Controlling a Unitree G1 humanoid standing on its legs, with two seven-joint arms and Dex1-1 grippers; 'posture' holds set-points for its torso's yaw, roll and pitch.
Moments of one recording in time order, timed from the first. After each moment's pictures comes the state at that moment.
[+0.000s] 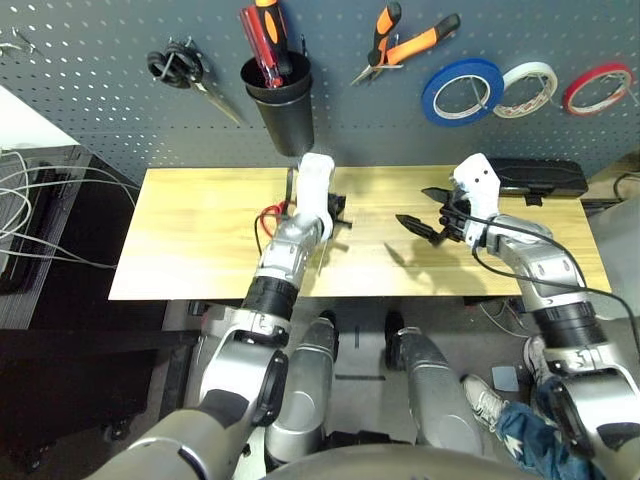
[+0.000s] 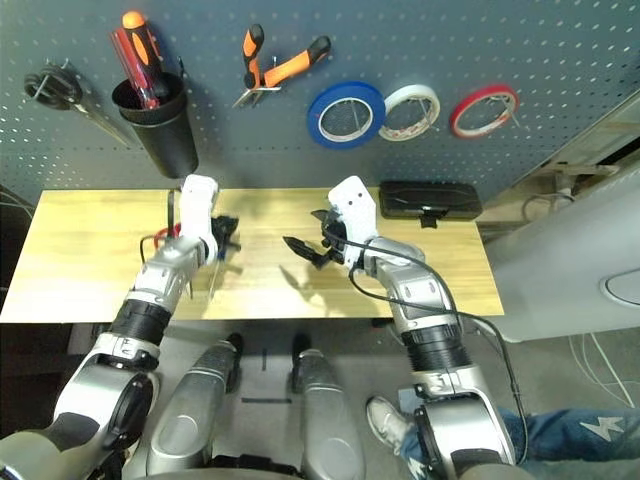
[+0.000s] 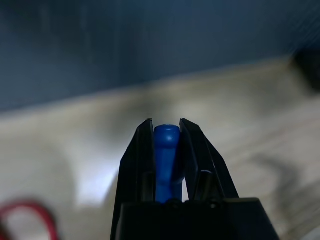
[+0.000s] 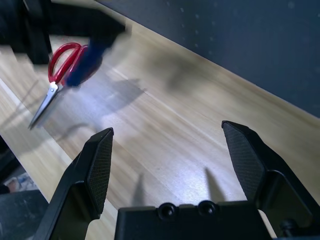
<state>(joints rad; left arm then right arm) -0.64 0.01 0.02 0.21 -0.10 0.53 -0.19 -0.49 -0.45 0.09 0.16 0.16 0.35 0.76</state>
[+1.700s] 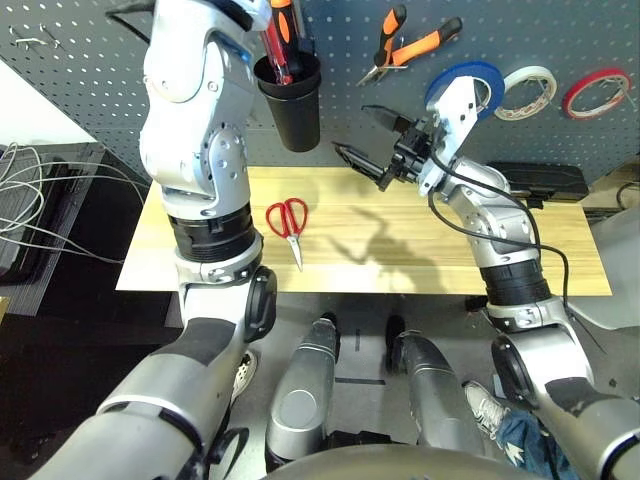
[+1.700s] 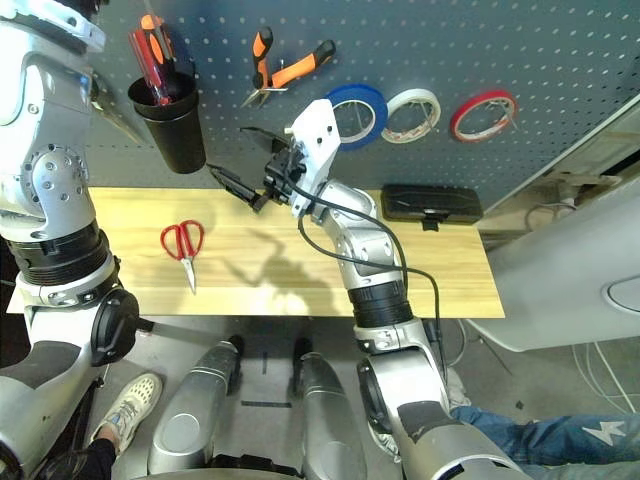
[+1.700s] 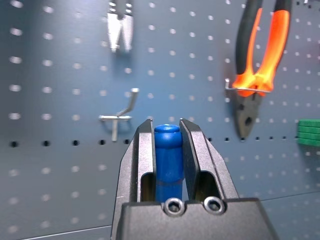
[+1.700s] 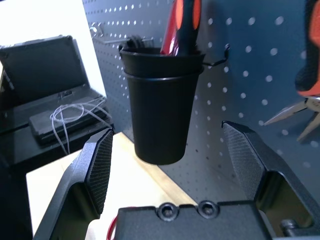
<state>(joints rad) -1.05 0.18 0.19 -0.23 -0.21 0.32 -0.06 -0.76 -0.15 0.05 0.19 0.27 0.16 0.73</state>
